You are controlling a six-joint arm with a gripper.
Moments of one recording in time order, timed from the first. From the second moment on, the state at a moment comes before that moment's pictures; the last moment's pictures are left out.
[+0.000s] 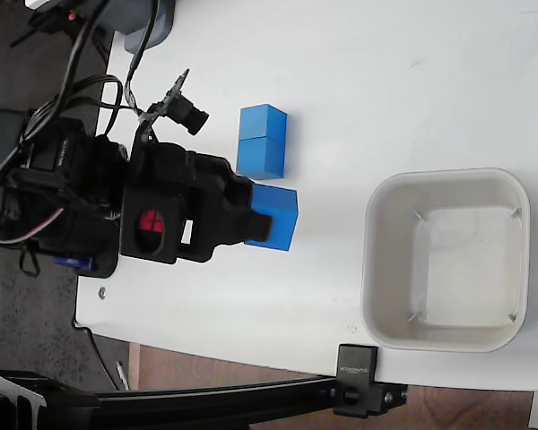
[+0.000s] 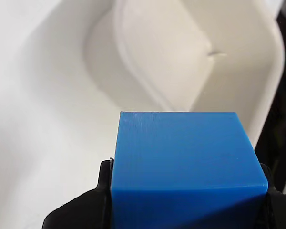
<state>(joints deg) 1.1 108.5 113.6 40.5 7.0 -42.8</state>
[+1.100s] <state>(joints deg) 5.8 77.4 111.4 -12.7 8.3 -7.1</state>
